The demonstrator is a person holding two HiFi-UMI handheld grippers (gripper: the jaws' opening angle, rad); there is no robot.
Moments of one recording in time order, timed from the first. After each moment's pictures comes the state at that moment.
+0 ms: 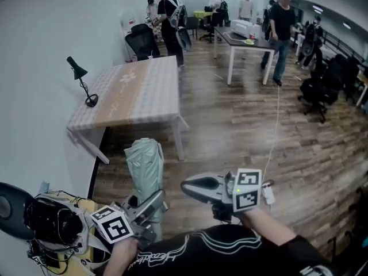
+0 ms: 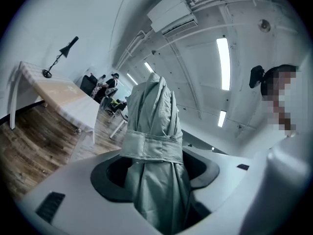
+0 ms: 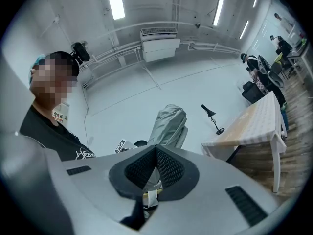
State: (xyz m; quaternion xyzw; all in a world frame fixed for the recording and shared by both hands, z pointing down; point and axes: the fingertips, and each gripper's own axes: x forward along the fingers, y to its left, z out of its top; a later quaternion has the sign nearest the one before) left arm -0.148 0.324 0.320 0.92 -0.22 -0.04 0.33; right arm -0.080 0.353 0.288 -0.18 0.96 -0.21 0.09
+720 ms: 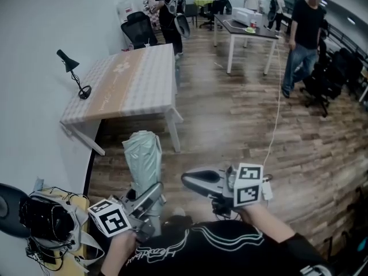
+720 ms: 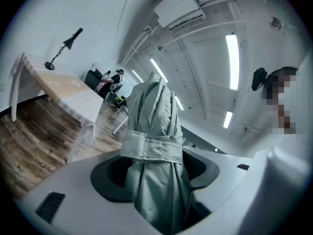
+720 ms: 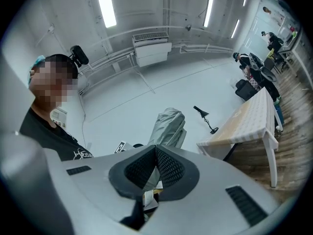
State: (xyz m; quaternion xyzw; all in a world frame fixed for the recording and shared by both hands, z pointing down) left arm -0.071 0.301 0.342 0.91 -0.23 -0.03 0.35; right arm 0.006 0.329 0.310 -0.18 0.95 -0.23 0.12
